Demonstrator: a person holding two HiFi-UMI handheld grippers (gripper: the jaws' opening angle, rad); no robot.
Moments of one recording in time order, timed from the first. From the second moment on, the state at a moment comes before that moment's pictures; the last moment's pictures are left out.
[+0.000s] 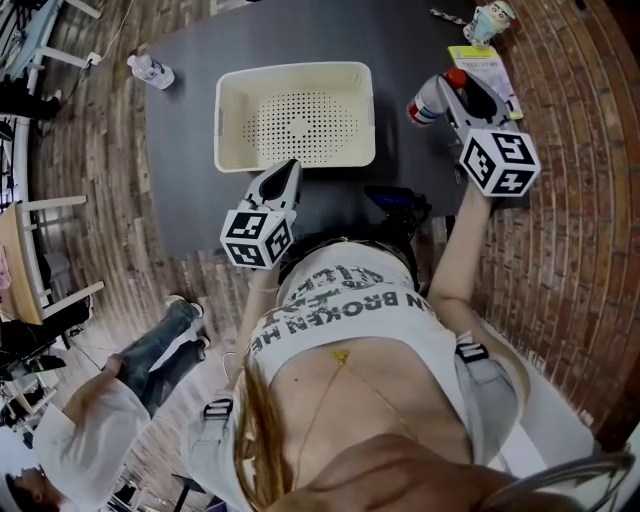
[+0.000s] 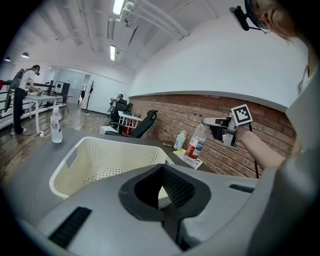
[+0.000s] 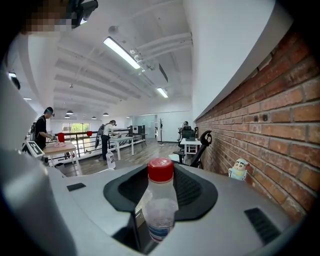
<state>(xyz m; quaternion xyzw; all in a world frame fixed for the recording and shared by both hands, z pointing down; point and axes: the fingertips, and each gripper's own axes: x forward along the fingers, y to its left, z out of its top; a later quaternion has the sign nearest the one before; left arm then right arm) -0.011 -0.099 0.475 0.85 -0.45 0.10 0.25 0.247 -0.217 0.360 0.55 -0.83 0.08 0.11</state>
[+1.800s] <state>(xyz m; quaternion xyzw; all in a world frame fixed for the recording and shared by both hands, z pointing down) 0.016 -0.092 0.497 0.83 -0.47 0.09 0.29 0.265 -0.211 0.507 0.52 -0.82 0.12 0.19</state>
